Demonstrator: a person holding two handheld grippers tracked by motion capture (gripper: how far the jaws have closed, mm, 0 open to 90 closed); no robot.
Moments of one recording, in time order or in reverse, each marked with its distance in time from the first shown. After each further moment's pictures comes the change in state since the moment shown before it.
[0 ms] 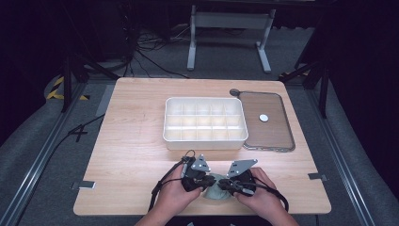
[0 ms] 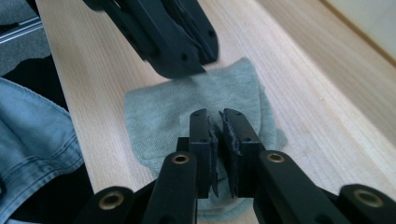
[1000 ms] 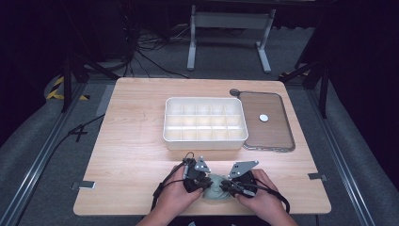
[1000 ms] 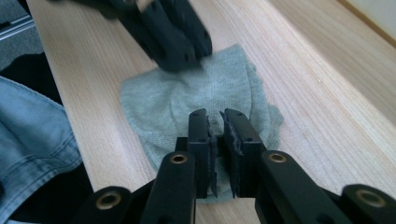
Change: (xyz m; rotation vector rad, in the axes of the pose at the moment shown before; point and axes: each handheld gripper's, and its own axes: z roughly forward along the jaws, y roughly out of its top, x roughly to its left) left arm 0.006 -0.008 -0.002 0.065 0.049 -0.080; right arm 0.001 -0.006 -0.001 0.019 -0.018 0.029
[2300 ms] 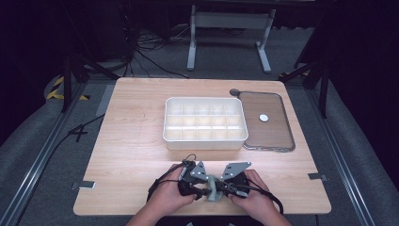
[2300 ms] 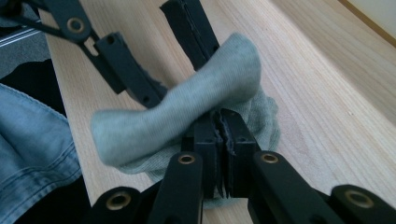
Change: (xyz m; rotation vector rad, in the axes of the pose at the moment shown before) left arm 0.000 -0.006 -0.003 0.031 -0.090 0.273; right arm 0.008 0.009 0.016 -0.038 0.025 -0.032
